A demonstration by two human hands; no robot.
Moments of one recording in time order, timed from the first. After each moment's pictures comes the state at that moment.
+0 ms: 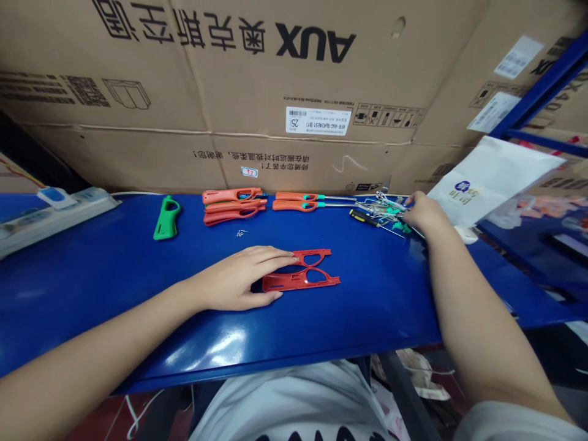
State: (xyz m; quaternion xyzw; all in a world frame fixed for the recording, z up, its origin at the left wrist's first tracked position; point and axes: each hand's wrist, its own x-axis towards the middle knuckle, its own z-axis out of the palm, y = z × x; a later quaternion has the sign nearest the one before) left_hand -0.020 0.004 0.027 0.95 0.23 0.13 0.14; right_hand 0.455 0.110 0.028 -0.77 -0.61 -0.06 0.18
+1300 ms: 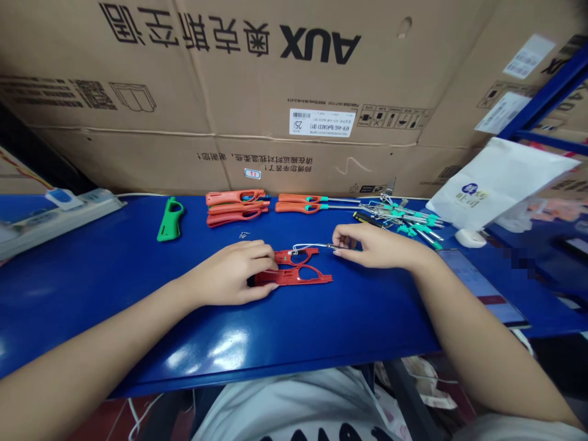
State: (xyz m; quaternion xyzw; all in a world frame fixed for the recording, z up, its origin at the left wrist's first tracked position) left_hand -0.027 0.010 0.035 0.95 0.25 0.14 0.08; right_hand 0.305 0.033 0.065 -0.39 -0.89 0.22 0.10
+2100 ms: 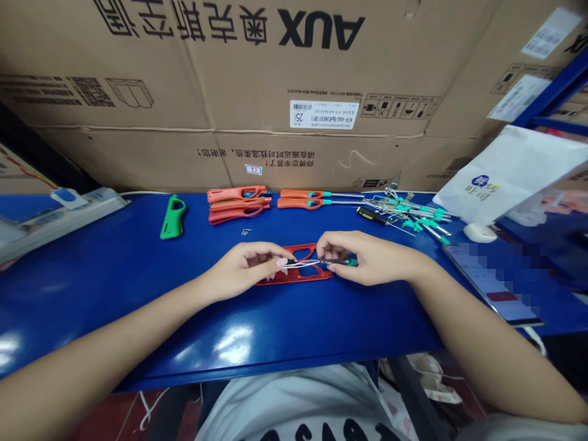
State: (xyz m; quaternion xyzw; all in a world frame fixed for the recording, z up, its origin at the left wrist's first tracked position) left_hand -0.005 0.000 0.032 0.74 0.37 0.28 0.48; right_hand 0.278 0.011 0.064 -0.29 -0.89 0.33 0.14
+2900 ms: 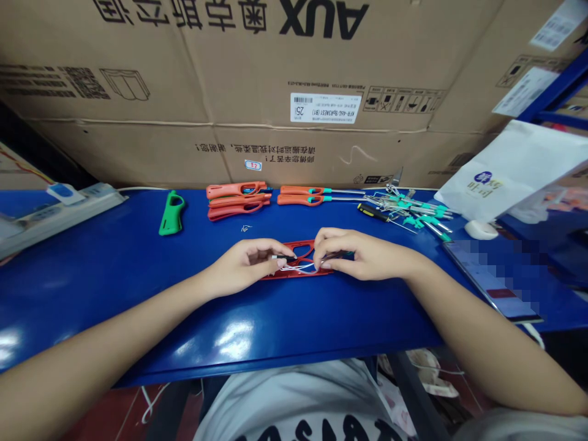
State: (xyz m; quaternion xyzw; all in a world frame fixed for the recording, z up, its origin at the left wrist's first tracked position) left_hand -0.005 0.003 0.025 0.72 0.36 0.29 0.52; right_hand 0.276 0.017 0.058 -0.23 -0.89 0.37 0.14
